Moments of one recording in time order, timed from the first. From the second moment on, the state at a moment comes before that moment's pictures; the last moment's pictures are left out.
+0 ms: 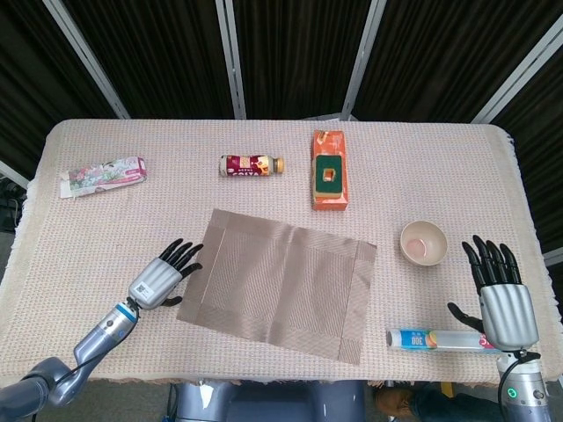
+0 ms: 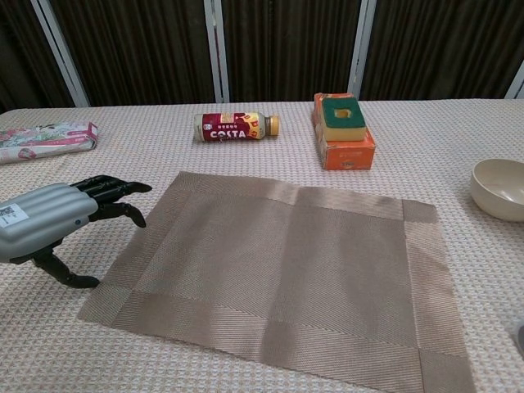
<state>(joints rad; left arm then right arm) -0.51 -1.69 0.06 -0.93 1.75 1.21 -0.08 0.16 -1.23 0.01 -1.62 -1.54 1.66 -0.18</state>
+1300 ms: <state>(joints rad) -0.55 -1.73 0.09 -0.97 1.71 1.14 -0.02 0.11 -1.20 0.04 -1.65 -1.62 1.65 -0.16</state>
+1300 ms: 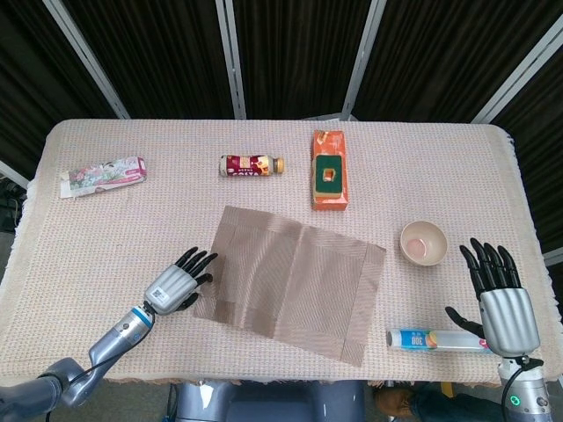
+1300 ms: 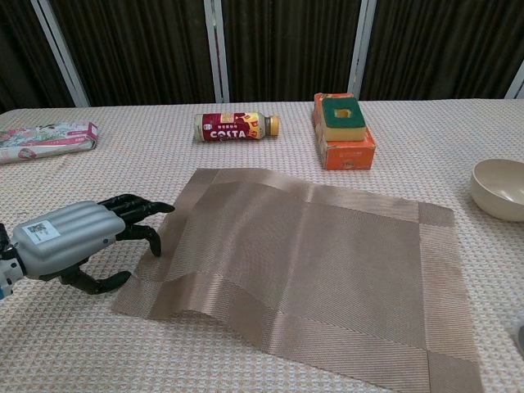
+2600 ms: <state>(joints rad) -0.55 -1.73 0.12 -1.00 1.71 1.15 0.00 0.09 -1.19 0.05 -1.66 -1.65 1.65 -0.13</state>
